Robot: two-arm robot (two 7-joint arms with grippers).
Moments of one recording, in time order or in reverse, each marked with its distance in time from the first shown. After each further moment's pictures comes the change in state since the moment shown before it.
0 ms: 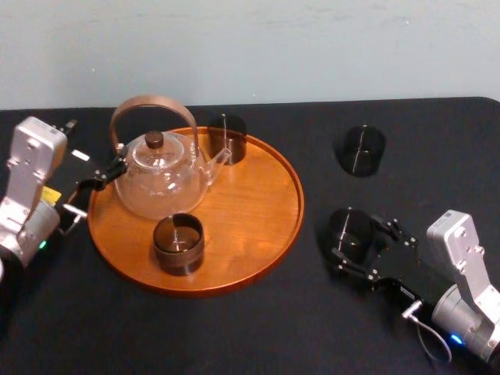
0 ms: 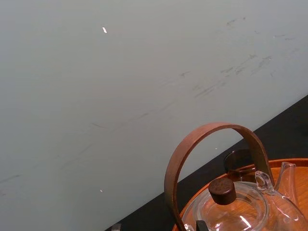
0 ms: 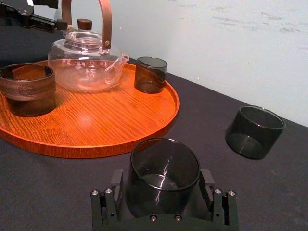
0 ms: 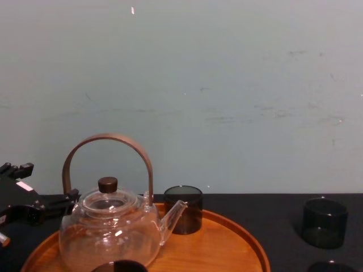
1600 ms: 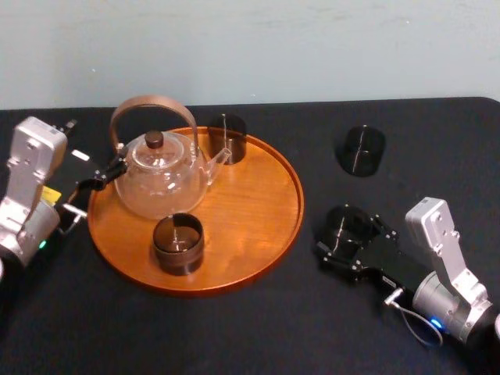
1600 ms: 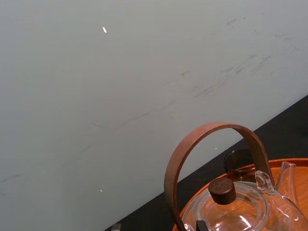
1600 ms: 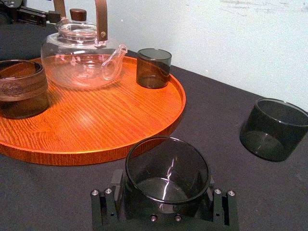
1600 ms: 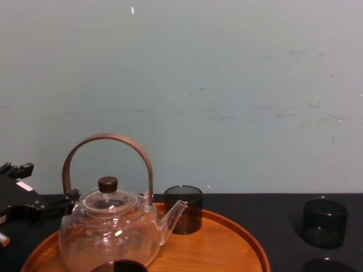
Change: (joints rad) left arm 0.000 0.000 0.000 0.000 0.000 0.000 0.000; right arm 0.096 -0.108 0.028 0.133 -0.041 0.030 0.102
